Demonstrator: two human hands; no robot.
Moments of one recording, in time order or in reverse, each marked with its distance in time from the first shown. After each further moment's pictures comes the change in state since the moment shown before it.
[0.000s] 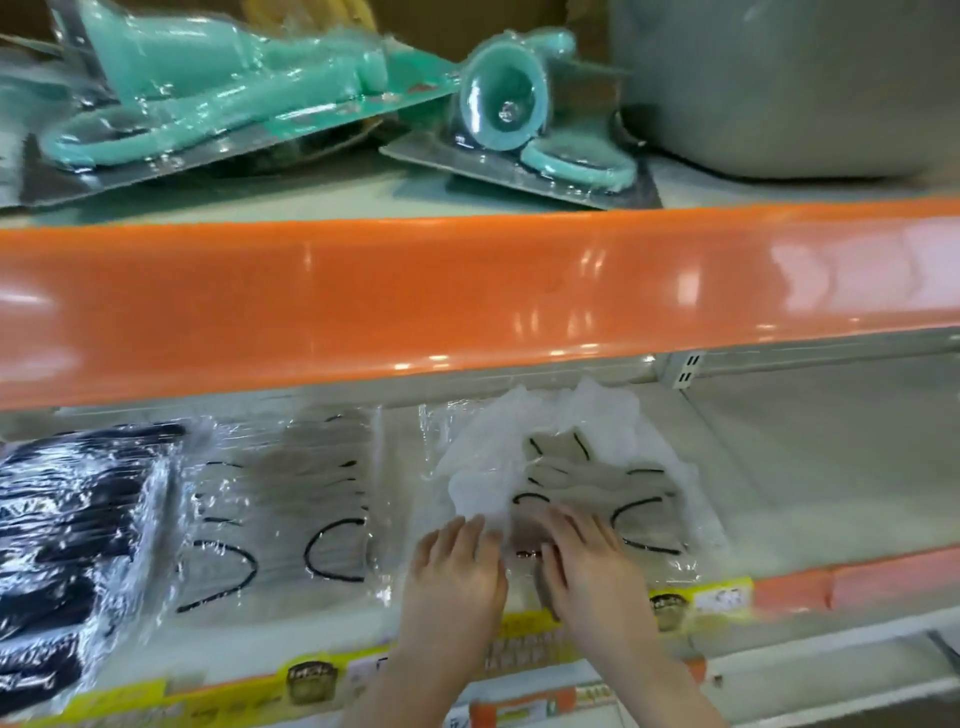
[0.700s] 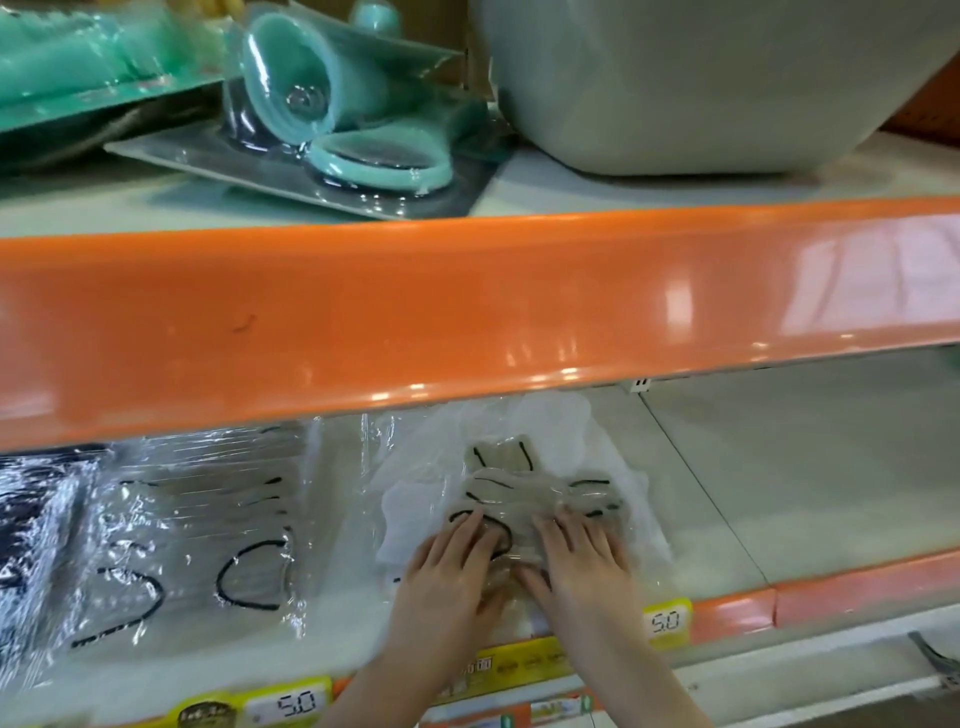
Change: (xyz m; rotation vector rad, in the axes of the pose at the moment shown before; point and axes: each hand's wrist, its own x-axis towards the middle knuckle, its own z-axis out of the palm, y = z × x) left_hand 0.022 0.034 0.044 -0.218 -0.165 0.078; right_hand 0.004 0.072 0.007 -0.178 -0.043 0.045
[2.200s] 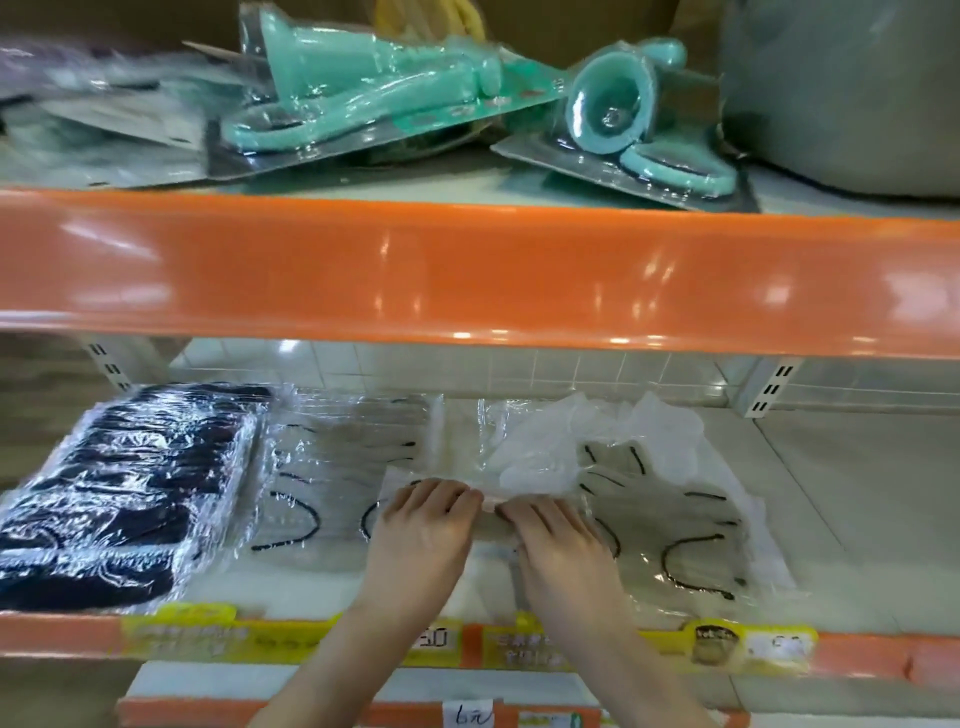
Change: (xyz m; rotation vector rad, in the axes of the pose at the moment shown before) left_hand -0.044 -0.063 -0.108 0.323 0.314 -0.053; right_hand 0.016 -0.128 -0.023 0.314 0.125 -0.379
